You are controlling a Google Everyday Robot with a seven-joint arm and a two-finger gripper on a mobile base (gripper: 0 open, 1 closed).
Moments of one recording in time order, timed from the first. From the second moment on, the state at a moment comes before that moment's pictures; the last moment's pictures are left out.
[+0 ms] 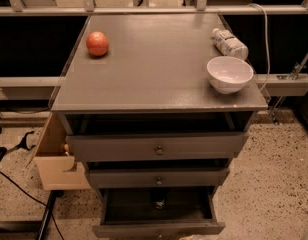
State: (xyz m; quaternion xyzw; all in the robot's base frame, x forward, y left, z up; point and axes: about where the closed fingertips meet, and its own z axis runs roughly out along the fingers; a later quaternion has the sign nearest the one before) arm 0.379 -0.133 0.126 -0.72 0.60 0.06 0.34
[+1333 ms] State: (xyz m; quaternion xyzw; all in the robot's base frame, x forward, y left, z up) arm 0.349 -0.128 0.120 -0.74 0.60 0.06 0.31
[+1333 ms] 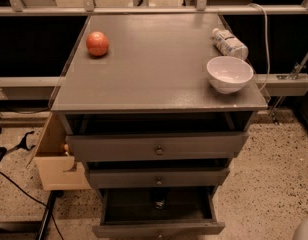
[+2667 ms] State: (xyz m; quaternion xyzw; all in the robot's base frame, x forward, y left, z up) arm 0.403 -0.104 0.138 -0.76 0.55 0.03 0.35
